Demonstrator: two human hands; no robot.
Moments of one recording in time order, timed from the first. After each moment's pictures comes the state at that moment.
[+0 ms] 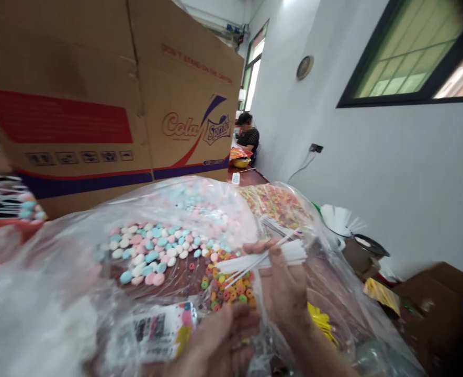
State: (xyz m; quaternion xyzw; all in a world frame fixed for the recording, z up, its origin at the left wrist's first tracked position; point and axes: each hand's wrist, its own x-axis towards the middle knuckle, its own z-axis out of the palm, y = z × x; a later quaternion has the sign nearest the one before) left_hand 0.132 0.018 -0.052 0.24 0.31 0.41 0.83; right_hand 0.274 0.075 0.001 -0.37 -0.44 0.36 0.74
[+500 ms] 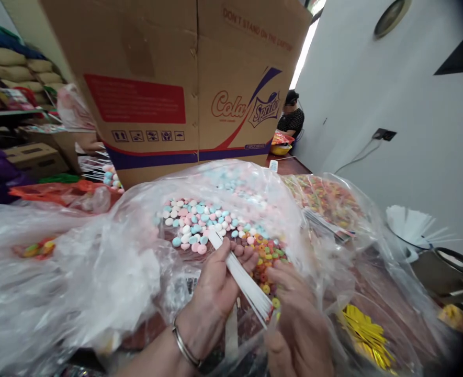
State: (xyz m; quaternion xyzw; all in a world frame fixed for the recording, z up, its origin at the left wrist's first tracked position) left_hand 0.108 0.069 0.005 -0.10 0.28 0.58 0.76; right_hand 0.218 0.012 -0.037 -0.33 -0.71 0.08 0.61
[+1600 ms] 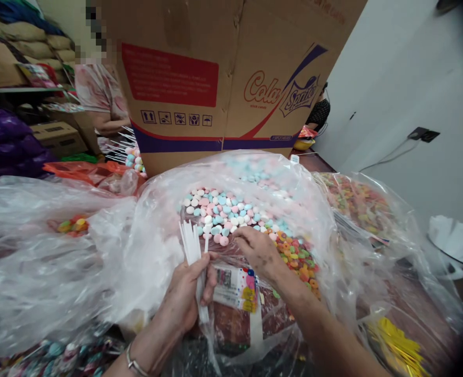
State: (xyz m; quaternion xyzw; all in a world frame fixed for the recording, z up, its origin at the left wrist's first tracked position) left_hand 0.001 0.035 -0.061 0.18 0.46 0.59 0.64; right_hand 0.152 0.124 -0.031 -0.50 -0.81 0.24 0.21
